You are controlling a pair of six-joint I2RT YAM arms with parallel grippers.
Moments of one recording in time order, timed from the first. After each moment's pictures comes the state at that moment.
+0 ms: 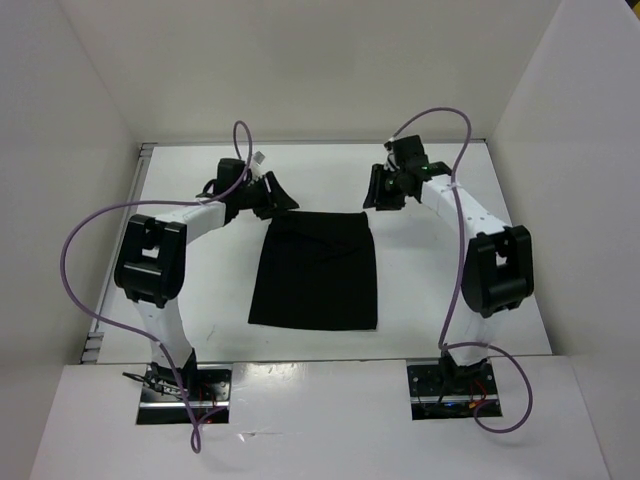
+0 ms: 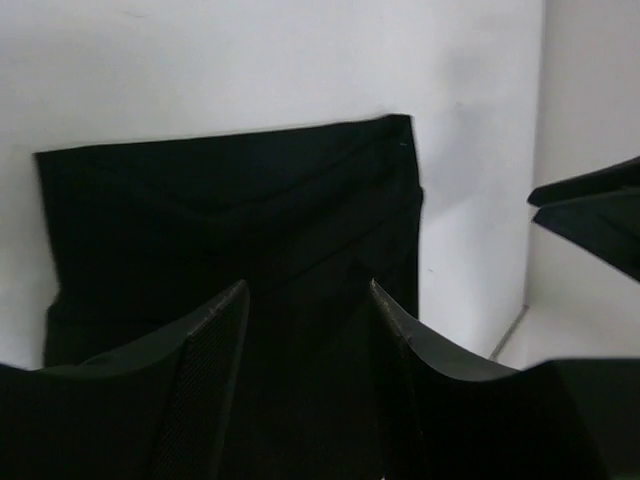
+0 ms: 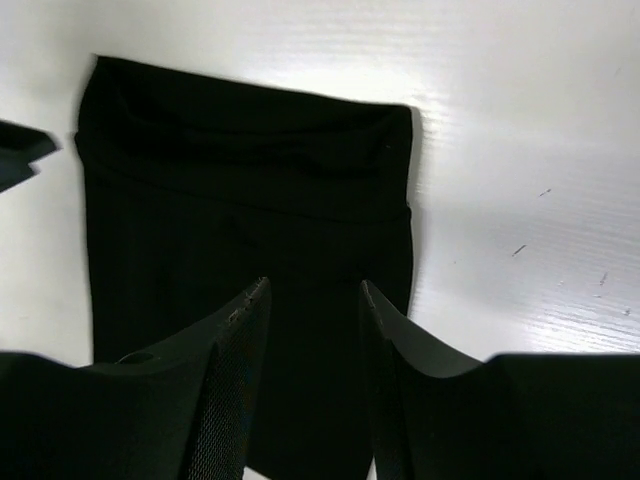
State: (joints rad) left arm -0.19 1.90 1.22 0.06 0.61 -0.68; right arm 0.26 1.75 1.45 -0.59 -0.22 0.36
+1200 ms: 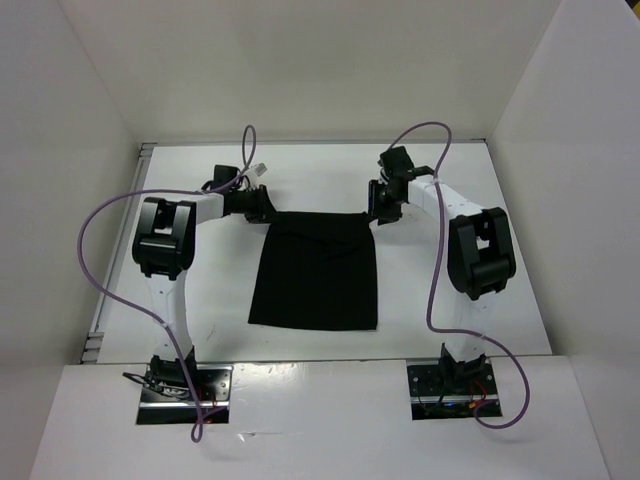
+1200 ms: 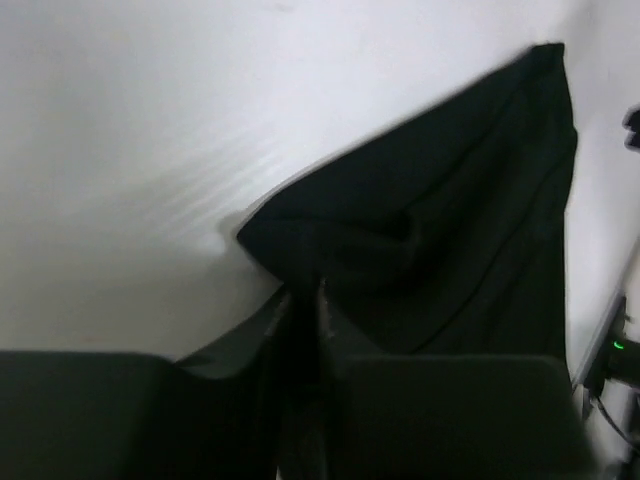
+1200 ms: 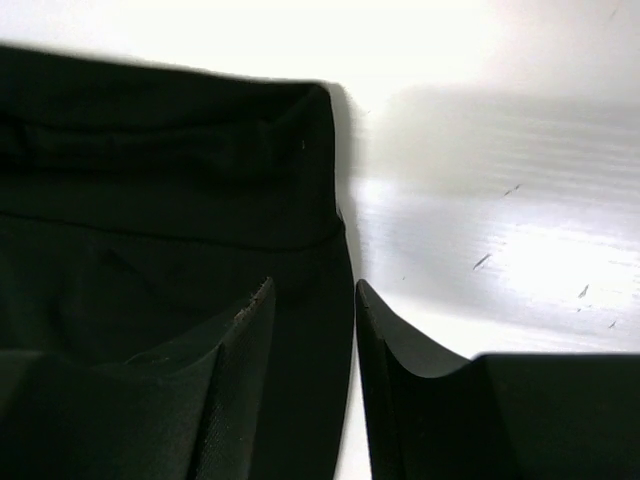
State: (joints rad) left arm -0.10 2.17 1.40 -0.08 0.74 -0.24; right arm 0.27 1.92 1.46 -0.62 -0.12 0.33
